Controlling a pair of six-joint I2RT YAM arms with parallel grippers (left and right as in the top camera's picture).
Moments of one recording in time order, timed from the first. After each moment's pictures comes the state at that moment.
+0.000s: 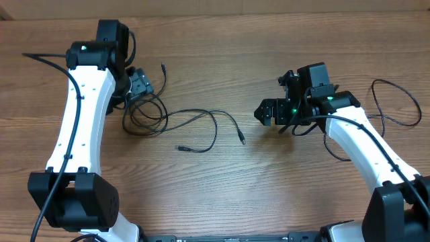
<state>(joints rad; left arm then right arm) -0.03 1.77 1.70 -1.34 -0.12 -0.56 0.21 1.58 1.10 -0.67 -0.36 0.17</state>
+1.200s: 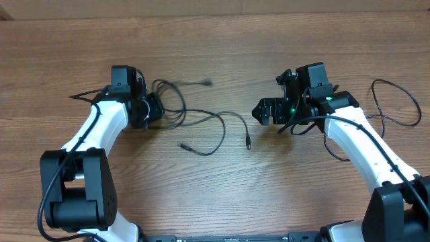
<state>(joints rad) 0.01 1.77 1.11 -0.51 0.38 -0.44 0.22 1.58 1.10 -0.65 -0.37 0.17</state>
